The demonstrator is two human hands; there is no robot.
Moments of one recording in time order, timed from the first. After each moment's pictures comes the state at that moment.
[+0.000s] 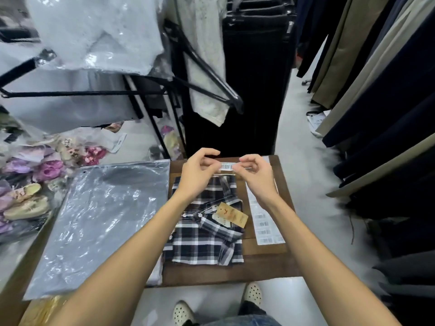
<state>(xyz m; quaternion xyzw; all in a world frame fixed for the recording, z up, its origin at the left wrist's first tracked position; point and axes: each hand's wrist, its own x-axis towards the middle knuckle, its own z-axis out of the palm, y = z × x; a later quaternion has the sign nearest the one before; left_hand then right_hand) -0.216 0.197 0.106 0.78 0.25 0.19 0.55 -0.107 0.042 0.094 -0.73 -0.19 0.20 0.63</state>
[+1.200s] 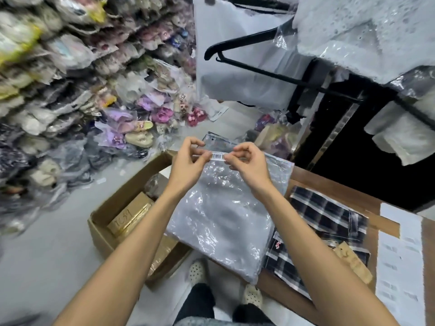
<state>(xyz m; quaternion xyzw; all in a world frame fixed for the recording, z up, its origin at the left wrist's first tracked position) -0.385 0.346 0.120 0.67 0.46 0.32 0.49 -0.218 0.278 0.094 -0.61 -0.32 0.40 0.61</state>
